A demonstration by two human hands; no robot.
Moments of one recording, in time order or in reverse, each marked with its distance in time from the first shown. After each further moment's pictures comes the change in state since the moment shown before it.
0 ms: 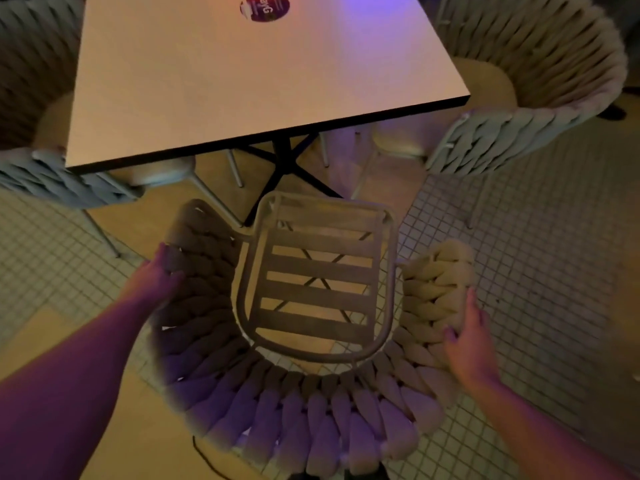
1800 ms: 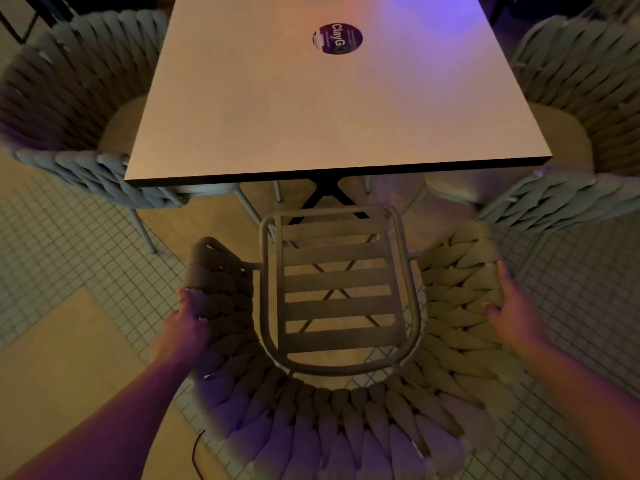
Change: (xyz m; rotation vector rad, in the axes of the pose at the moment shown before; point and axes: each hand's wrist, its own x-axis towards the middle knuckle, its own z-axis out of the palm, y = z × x) left_hand -0.030 -0.009 0.028 -0.086 0.099 -0.244; right_hand 0.164 -0.083 -0.007 -0.213 -0.141 -0.267
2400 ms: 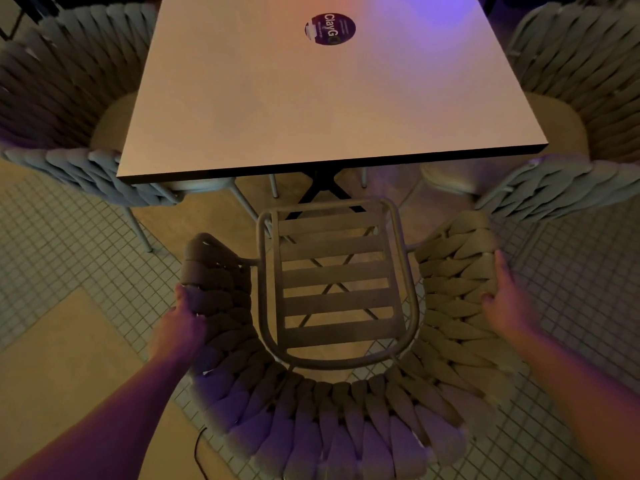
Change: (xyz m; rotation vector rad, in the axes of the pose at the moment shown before) left_hand 0.000 -0.003 0.002 0.041 0.005 0.031; right_hand -0.004 -0.005 0.008 -0.030 0.048 0.049
